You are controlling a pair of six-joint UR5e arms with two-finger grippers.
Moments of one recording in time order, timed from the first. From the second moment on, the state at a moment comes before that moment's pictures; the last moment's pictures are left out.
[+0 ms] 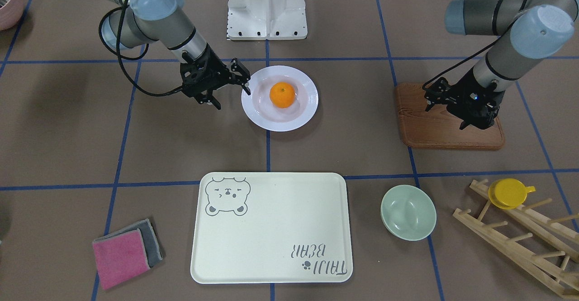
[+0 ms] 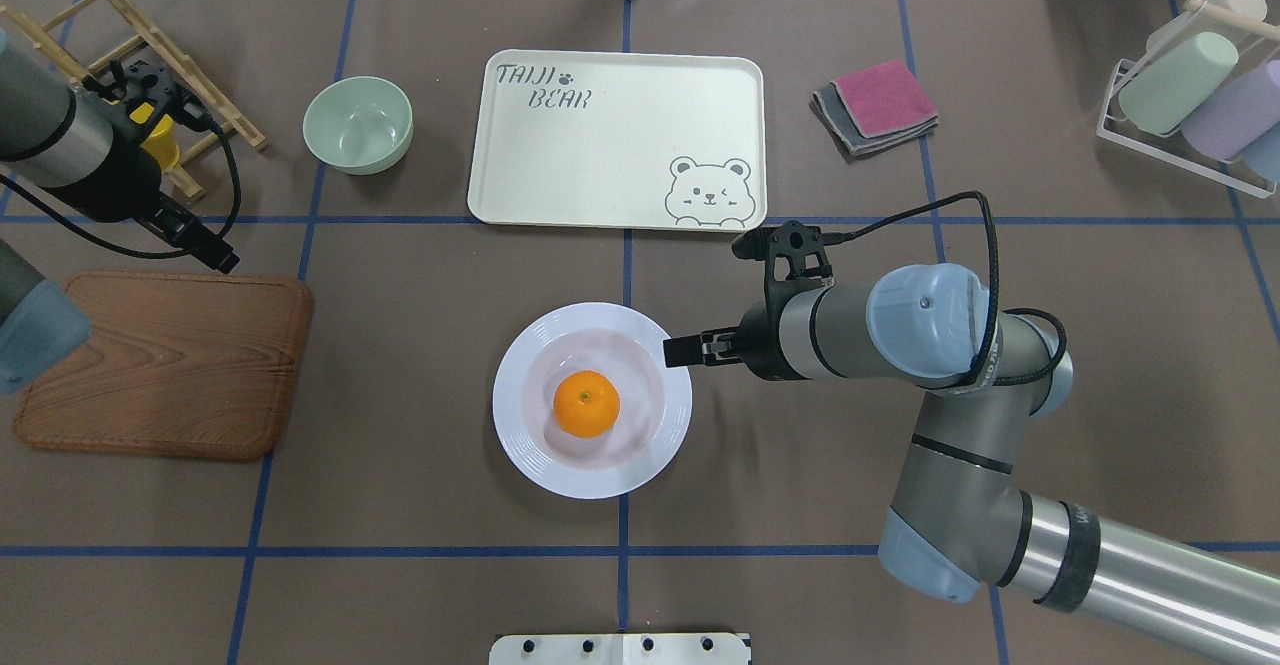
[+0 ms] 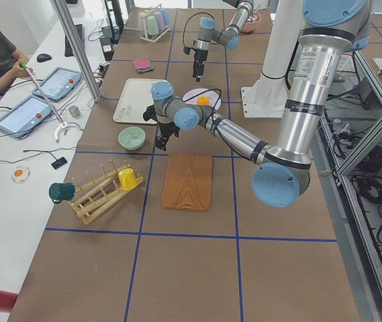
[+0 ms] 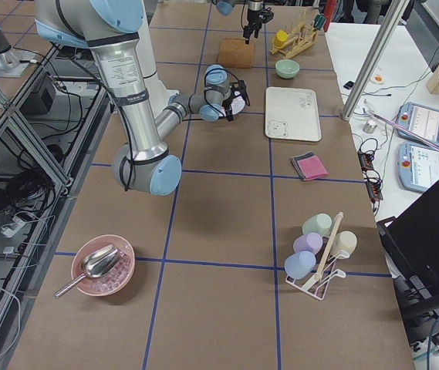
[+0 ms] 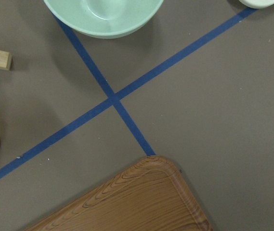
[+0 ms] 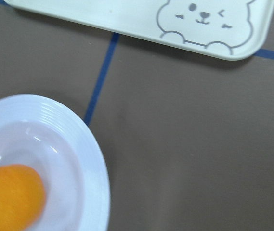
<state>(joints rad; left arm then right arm) -0.97 -1.79 -1.82 -1.67 -2.23 -0.21 0.46 -1.18 1.67 -0.76 1.78 1.26</state>
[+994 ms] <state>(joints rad) -0.97 -1.79 -1.81 -1.68 -2.23 -0.22 0.42 -1.20 1.51 -0.27 1.62 1.73</state>
